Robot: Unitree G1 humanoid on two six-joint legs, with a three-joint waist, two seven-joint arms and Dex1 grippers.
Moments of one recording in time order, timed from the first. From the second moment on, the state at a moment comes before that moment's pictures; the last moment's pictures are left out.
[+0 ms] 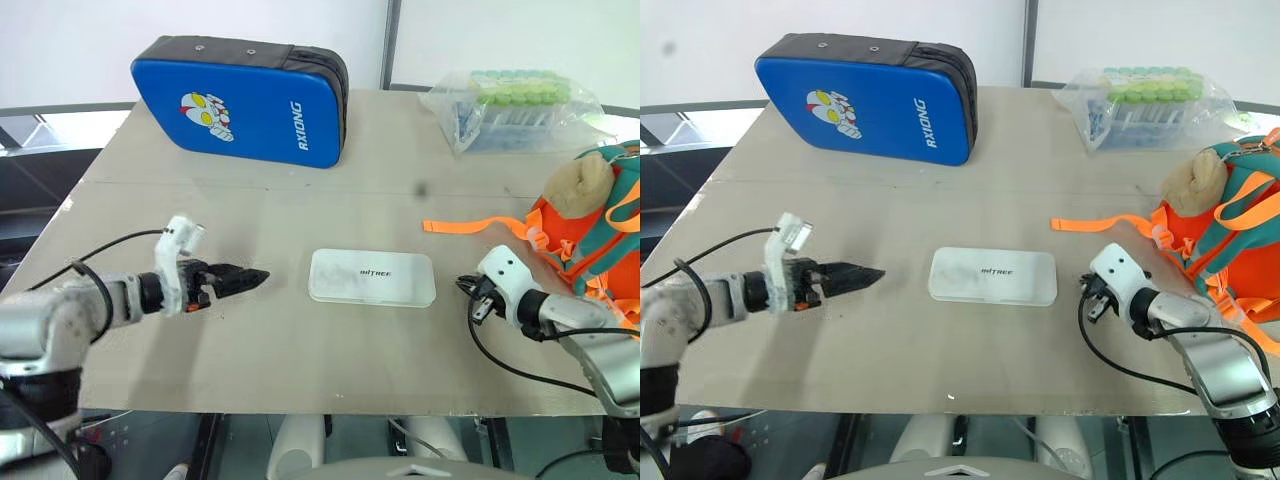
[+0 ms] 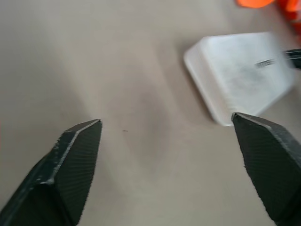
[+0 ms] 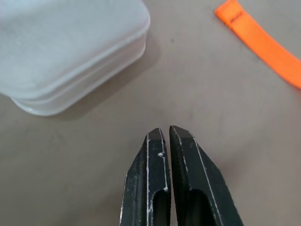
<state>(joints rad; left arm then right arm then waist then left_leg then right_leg) -0.29 0.92 0.30 -0.09 -0.87 1.32 -0.84 -0.09 -0.72 0.08 -0.41 0.19 0.65 0.62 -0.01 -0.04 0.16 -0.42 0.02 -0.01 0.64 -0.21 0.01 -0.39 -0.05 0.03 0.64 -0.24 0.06</state>
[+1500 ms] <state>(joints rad) -0.59 0.39 0.37 0.05 -0.99 1.49 -0.60 0.10 -0.44 -0.78 -0.90 0.62 1.11 0.20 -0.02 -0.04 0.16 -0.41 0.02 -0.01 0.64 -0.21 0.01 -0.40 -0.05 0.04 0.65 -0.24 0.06</state>
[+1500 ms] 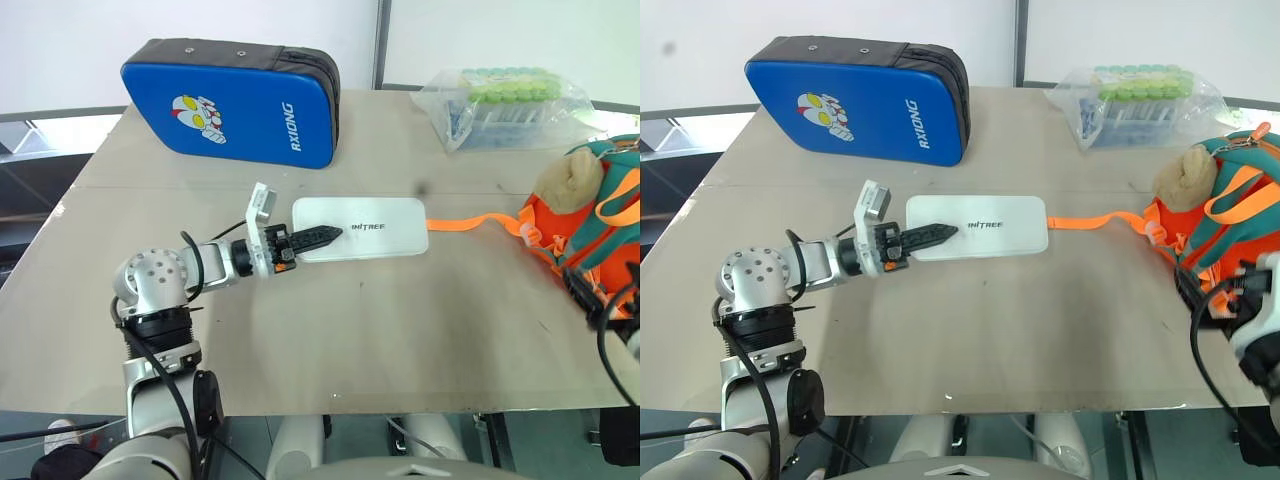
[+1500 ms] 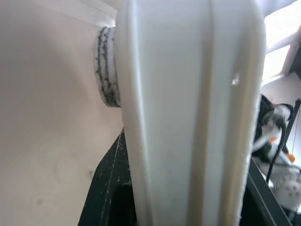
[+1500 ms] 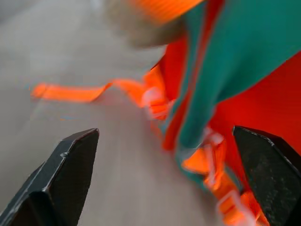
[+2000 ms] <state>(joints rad) -0.51 0.38 0.42 -0.02 -0.99 1.31 -0.55 -0.34 -0.58 -0.38 -0.42 0.37 0.80 0.20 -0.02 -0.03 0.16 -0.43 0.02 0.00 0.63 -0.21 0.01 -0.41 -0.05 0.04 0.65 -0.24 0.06</state>
